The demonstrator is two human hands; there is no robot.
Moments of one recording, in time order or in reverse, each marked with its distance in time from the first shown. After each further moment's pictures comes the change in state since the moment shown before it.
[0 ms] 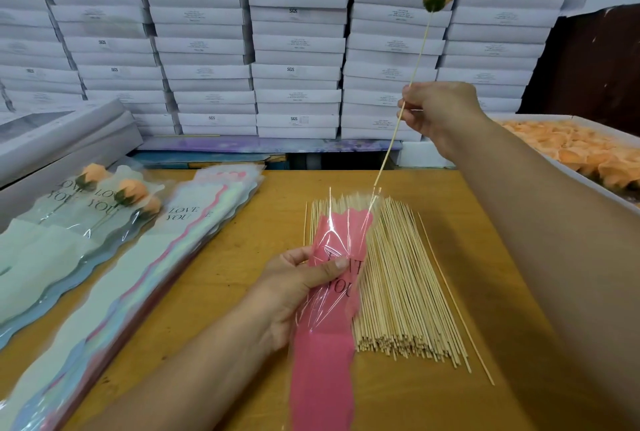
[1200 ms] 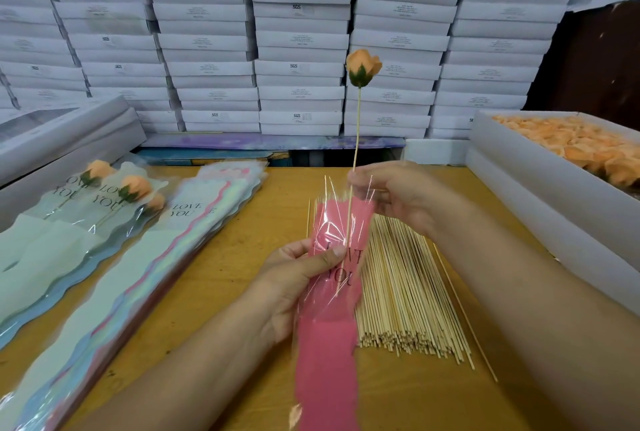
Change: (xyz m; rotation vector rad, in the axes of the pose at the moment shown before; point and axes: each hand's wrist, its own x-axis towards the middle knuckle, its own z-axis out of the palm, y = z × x) left_hand -0.001 0.002 -0.001 -0.048 -0.004 0.028; right_hand -0.061 0.072 0.009 -0.164 -0.438 0.257
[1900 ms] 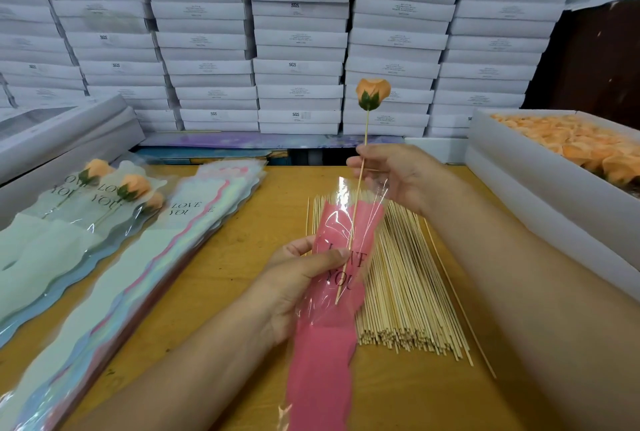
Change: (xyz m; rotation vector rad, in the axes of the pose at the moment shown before) left_hand -0.002 -0.002 0.002 0.019 -0.058 0.011; right_hand 0.012 -0.018 0.000 0.163 0.085 0.040
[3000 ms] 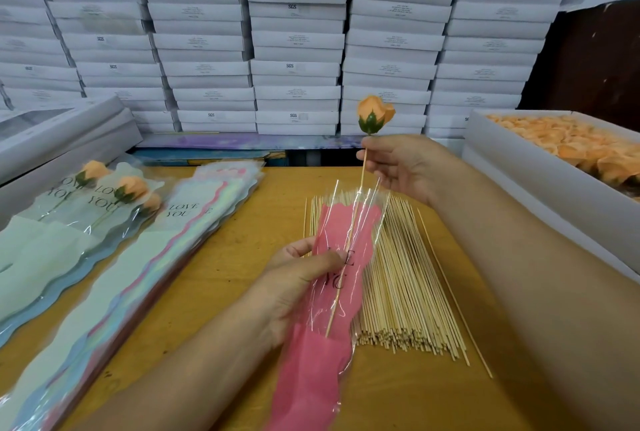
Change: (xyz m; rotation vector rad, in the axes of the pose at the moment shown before) left_hand -0.002 -0.002 0.000 0.038 -0.014 0.028; right_hand -0.004 -0.014 -0.009 -0.036 0.039 -0.013
